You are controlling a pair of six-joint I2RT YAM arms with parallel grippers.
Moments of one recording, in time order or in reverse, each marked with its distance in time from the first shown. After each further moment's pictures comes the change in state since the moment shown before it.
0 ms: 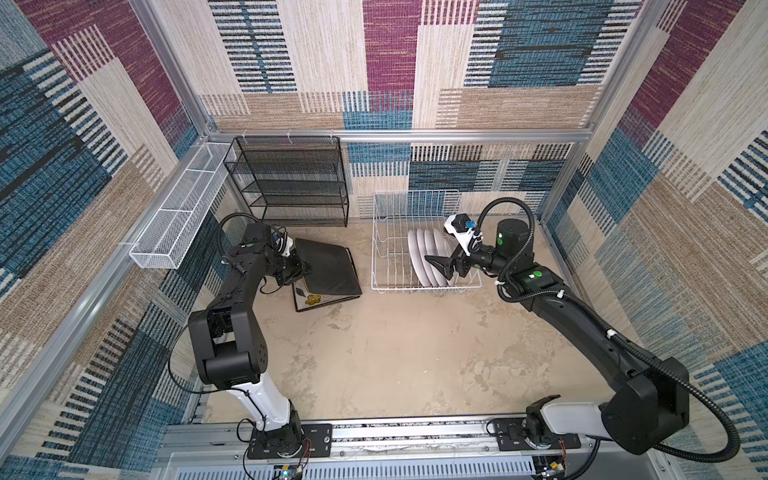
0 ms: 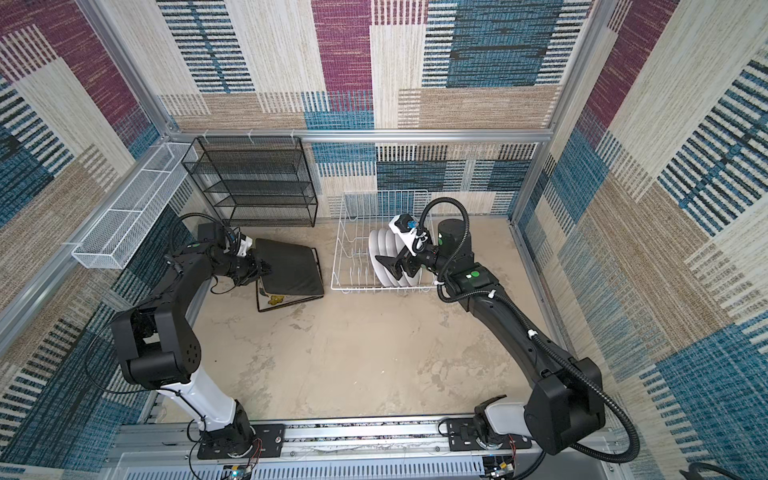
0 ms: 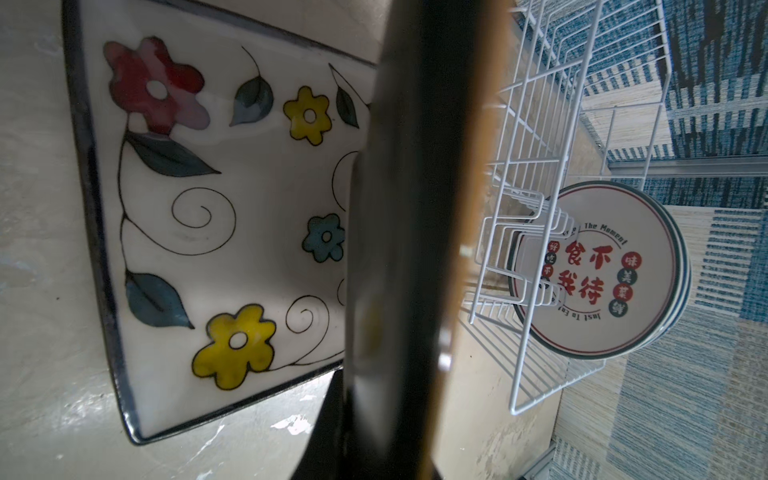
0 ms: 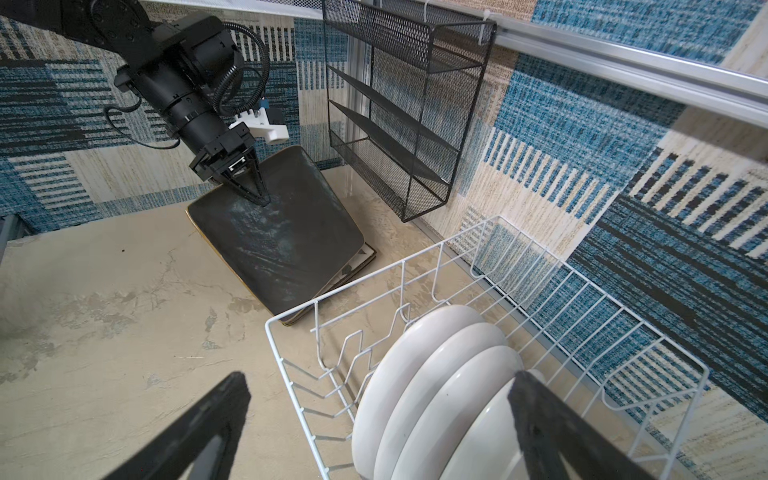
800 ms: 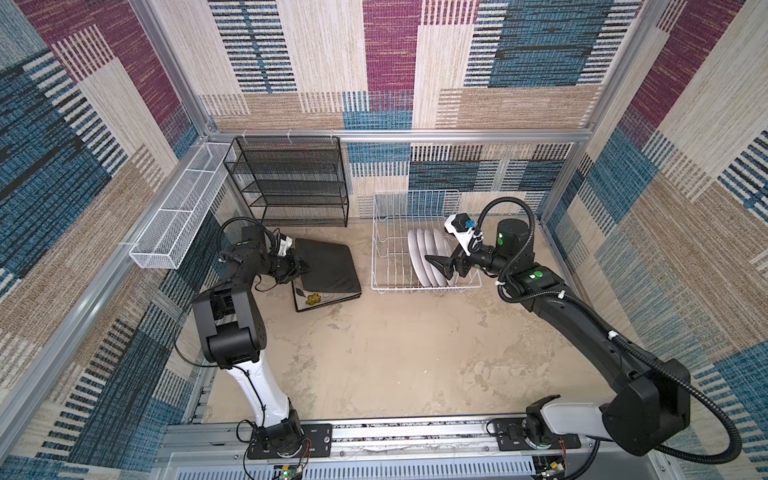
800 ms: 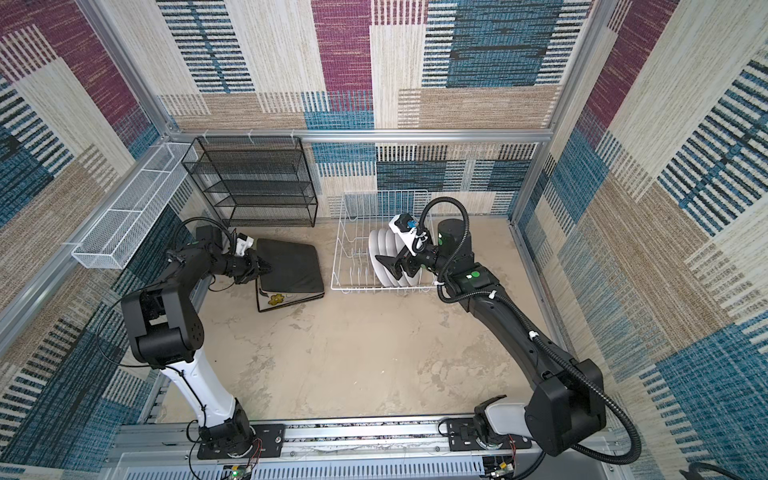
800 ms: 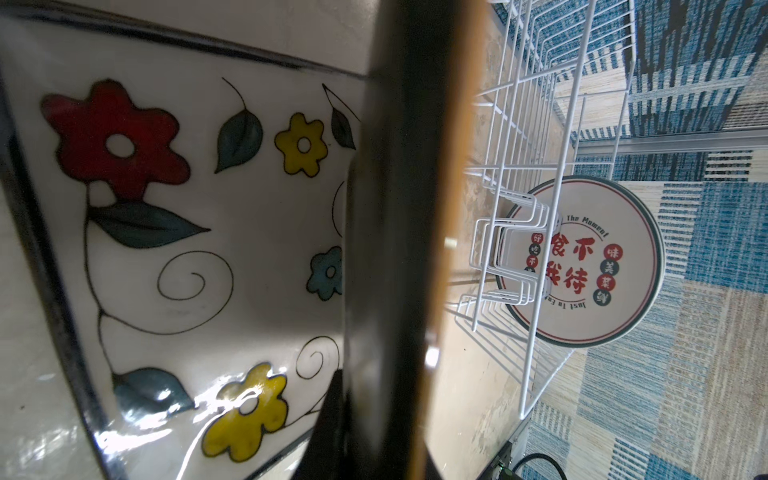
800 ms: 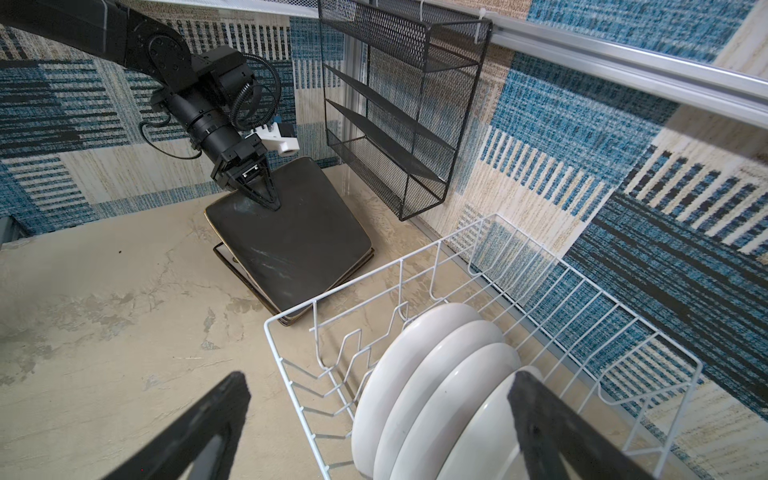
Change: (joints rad) left arm 0.069 0.175 0.105 -0.031 0.153 0.146; right arm 0.005 -0.006 0.008 -0.013 0.023 0.008
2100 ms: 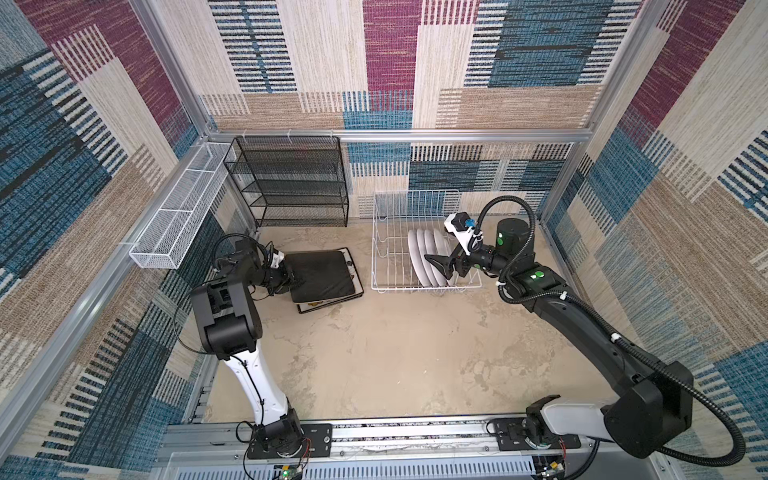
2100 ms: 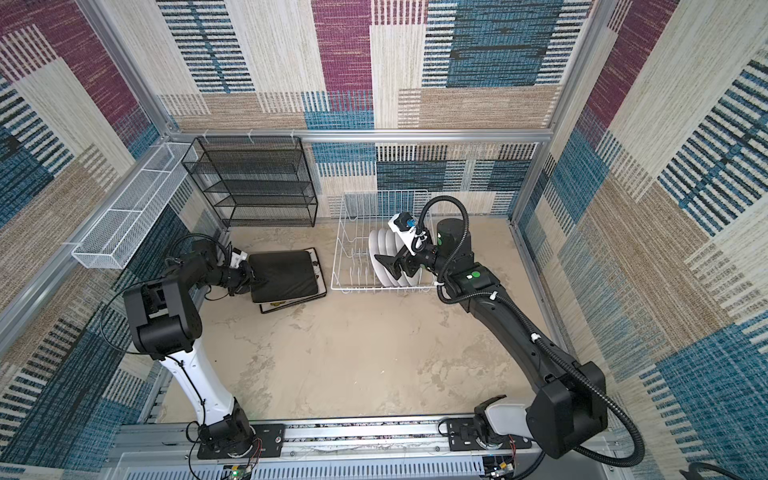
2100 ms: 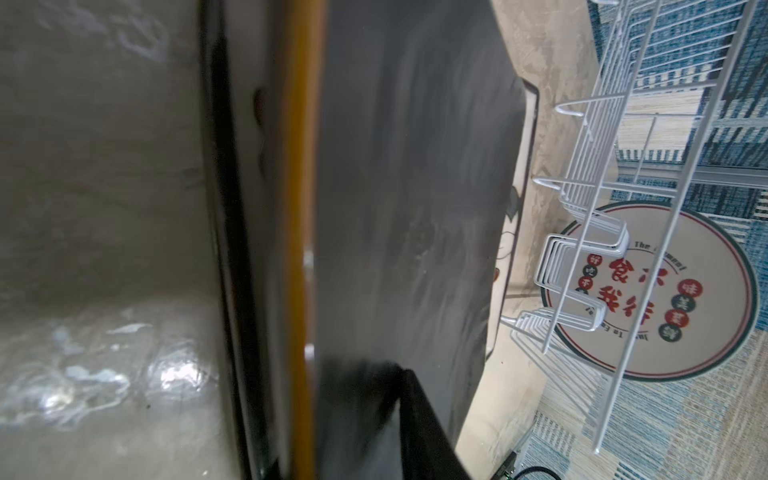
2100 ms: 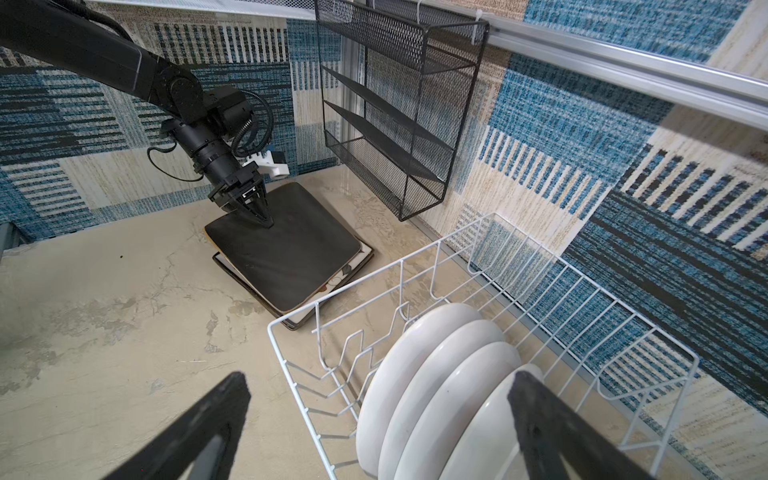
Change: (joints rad) left arm 0.073 0.107 -0.033 0.013 -0.049 0.031; right arm 0.013 -0.010 0.010 -0.023 0.019 0.016
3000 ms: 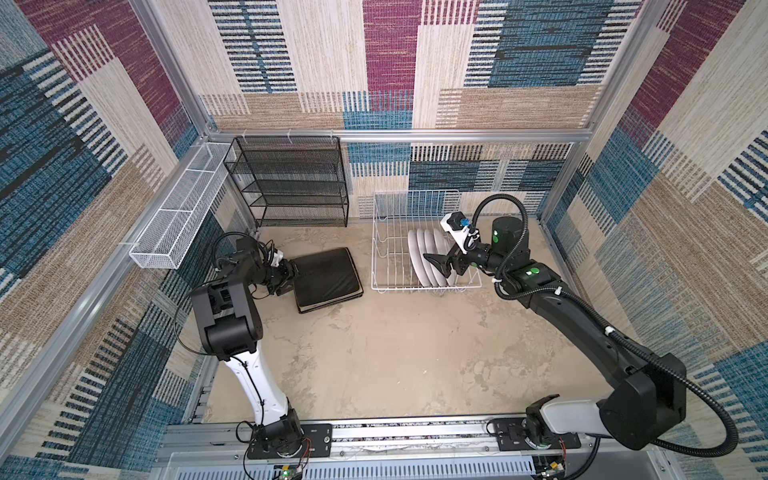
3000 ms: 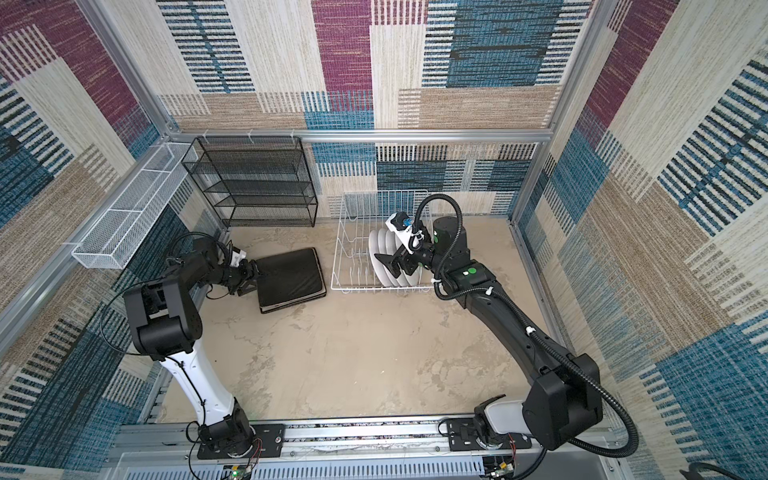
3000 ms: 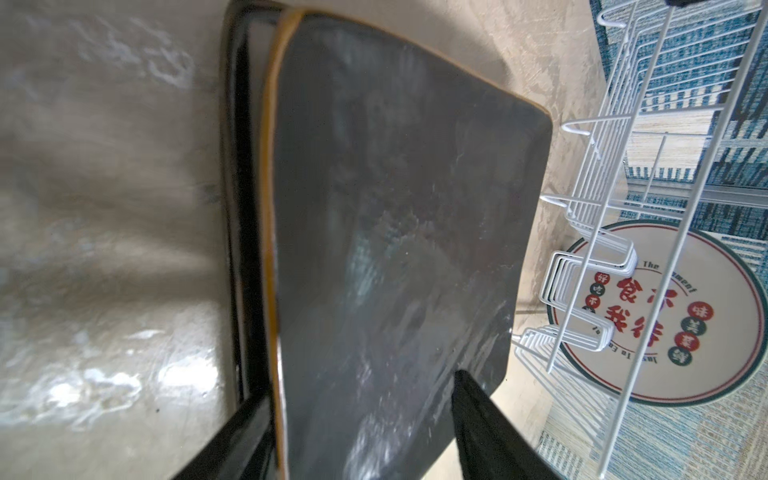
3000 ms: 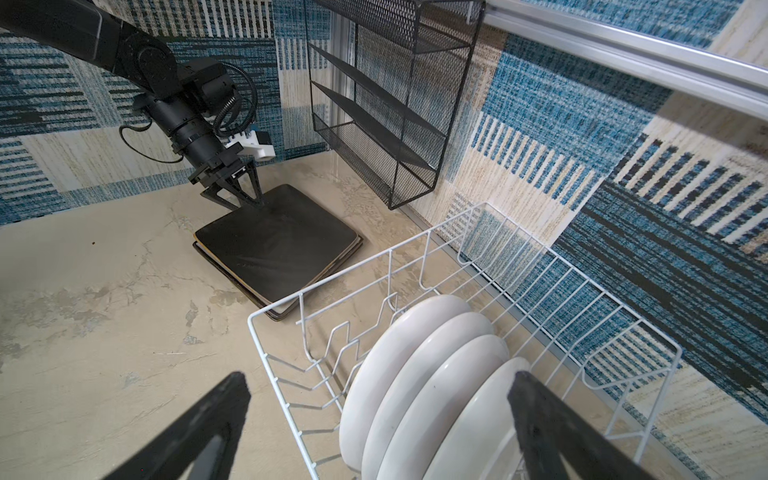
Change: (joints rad) left arm -0.005 -0.021 -0.005 0.035 -0.037 -0.066; right arm 0.004 0.041 0.026 -0.018 0.048 -0.043
